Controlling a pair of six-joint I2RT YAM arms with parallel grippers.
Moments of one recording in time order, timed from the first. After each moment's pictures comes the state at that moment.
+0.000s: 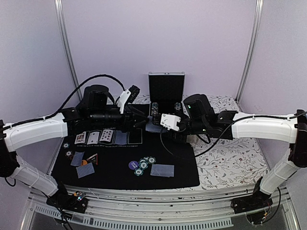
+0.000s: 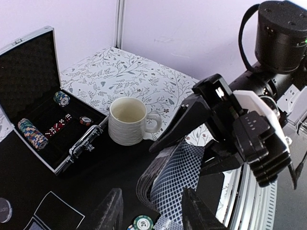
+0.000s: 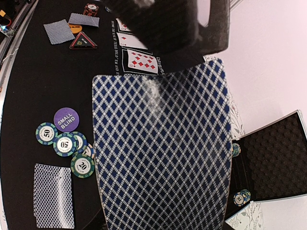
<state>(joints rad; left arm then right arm) -0.78 1.33 1.02 -0.04 0.33 -0.05 0.95 1.55 1.14 -0.13 -0.06 -0.66</state>
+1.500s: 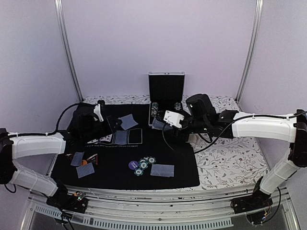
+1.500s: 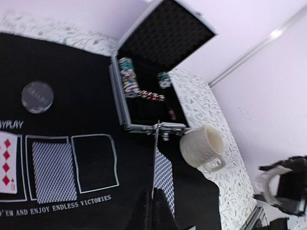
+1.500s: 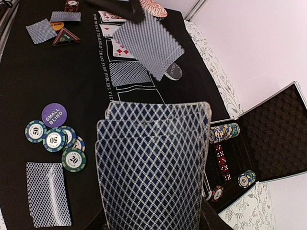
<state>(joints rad) -0.60 1.21 0.62 0.31 0.05 -0.66 0.90 1.55 1.12 -0.13 -0.03 -0.58</state>
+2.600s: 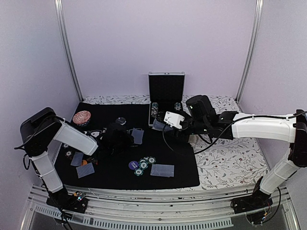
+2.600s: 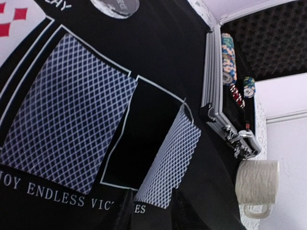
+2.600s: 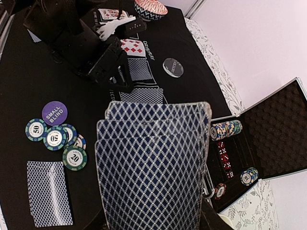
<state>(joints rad) -0.76 1.77 0.69 0.46 -0.35 -1.22 0.90 1.55 1.11 -0.12 -0.03 -0.57</state>
